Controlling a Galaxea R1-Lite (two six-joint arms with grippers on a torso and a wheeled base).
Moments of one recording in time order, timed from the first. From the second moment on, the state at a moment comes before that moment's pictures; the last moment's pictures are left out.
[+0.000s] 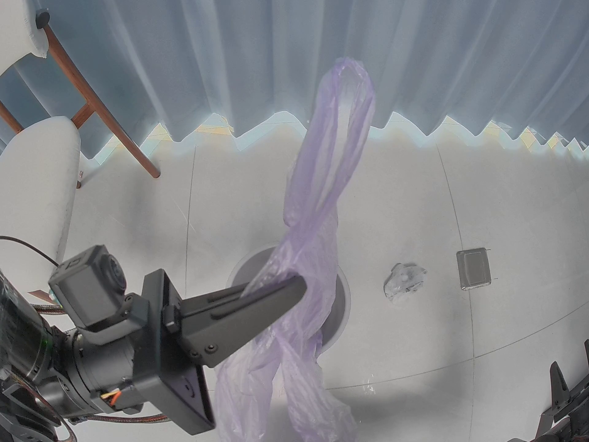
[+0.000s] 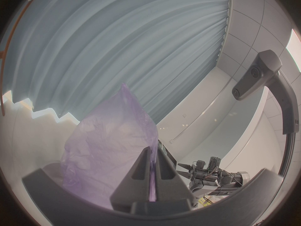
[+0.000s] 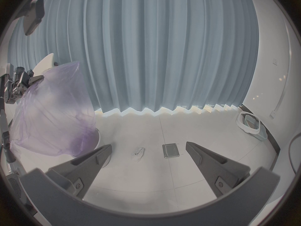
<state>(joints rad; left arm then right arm) -0.93 1.40 -0.36 -1.30 -0.21 -0.31 0.00 0.02 -0.02 0.00 0.01 0.00</state>
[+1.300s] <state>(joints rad) -0.68 1.69 -0.53 -1.37 -0.03 -0.20 0.00 0.02 -0.02 0.00 0.01 0.00</state>
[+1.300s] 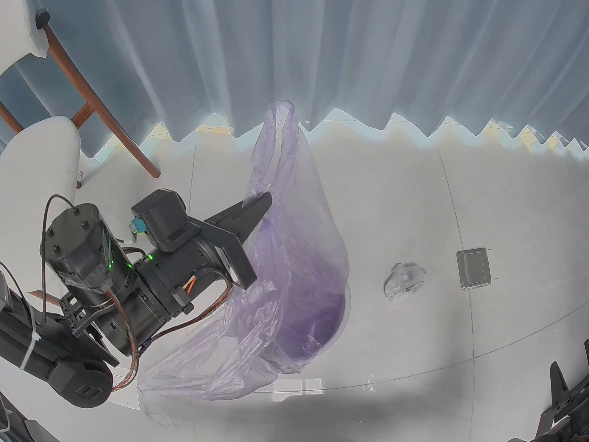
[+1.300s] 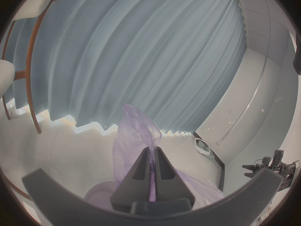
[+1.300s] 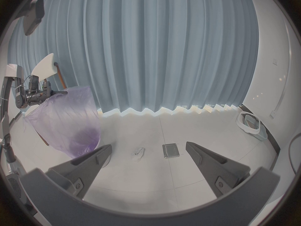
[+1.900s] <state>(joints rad) -0.71 1.73 -0.51 -1.43 -0.03 -0.20 0.00 0.02 -0.02 0.00 0.01 0.00</state>
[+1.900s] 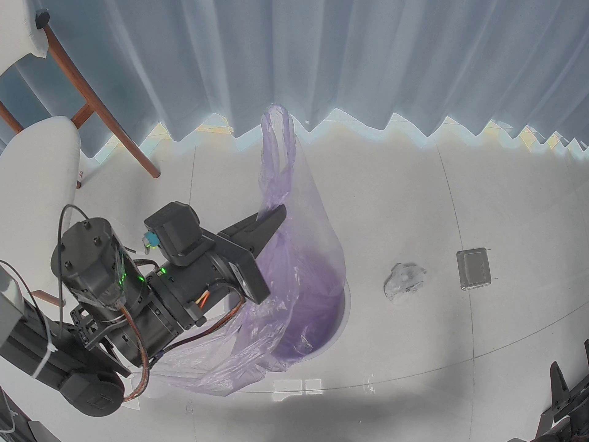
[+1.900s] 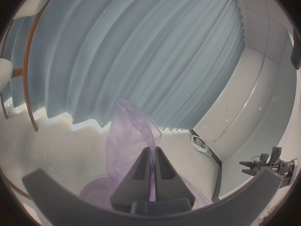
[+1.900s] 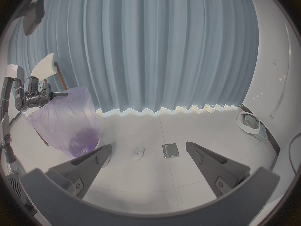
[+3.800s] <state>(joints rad) -0.70 1.74 -0.45 -1.50 -0.05 -0.26 0.02 0.04 -0.06 -0.14 0.08 0.02</state>
